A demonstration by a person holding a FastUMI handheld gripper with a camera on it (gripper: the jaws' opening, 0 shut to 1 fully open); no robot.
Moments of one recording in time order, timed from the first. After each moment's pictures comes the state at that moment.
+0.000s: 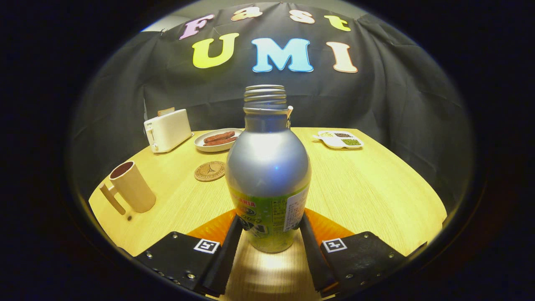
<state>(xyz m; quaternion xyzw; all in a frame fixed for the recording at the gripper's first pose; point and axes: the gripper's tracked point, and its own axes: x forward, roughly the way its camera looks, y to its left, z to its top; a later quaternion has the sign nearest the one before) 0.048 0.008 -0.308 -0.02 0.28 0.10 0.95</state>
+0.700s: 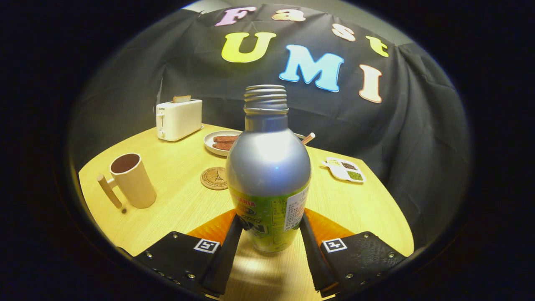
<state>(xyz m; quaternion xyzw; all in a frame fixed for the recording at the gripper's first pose) 0.066 0.040 -0.261 -0.14 0.25 0.13 0.95</state>
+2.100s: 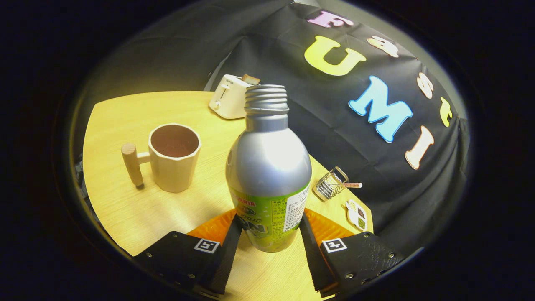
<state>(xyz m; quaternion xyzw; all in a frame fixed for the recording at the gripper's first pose) 0.052 0.135 -0.257 -0.36 0.23 0.24 0.87</state>
